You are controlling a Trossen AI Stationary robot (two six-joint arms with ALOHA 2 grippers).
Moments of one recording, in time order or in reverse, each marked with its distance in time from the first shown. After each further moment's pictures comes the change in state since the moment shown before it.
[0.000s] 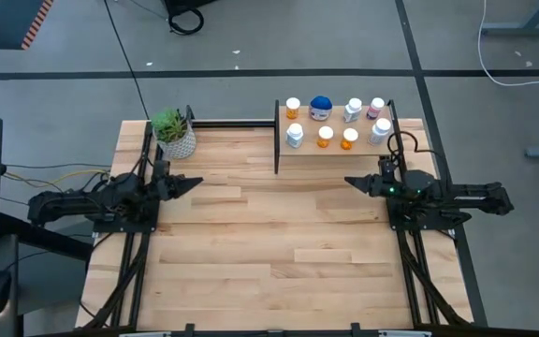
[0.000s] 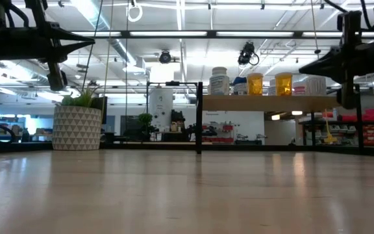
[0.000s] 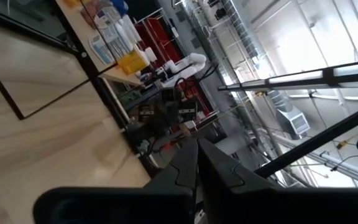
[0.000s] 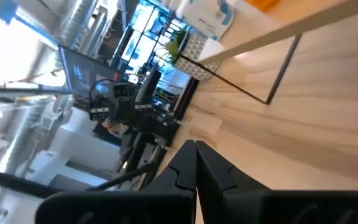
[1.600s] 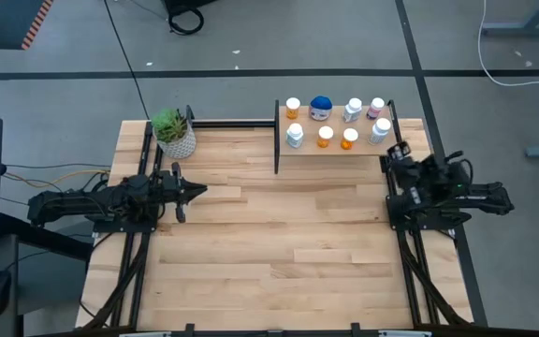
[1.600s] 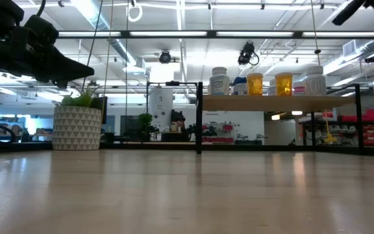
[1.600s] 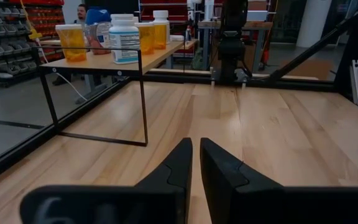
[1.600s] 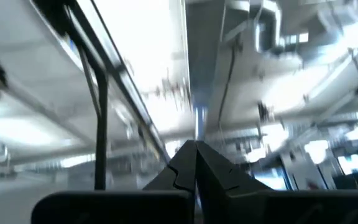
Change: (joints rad) left arm 0.000 0.002 0.000 -0.254 0.011 1.047; right arm 0.002 0.003 0.024 0.861 -0.301 -0.942
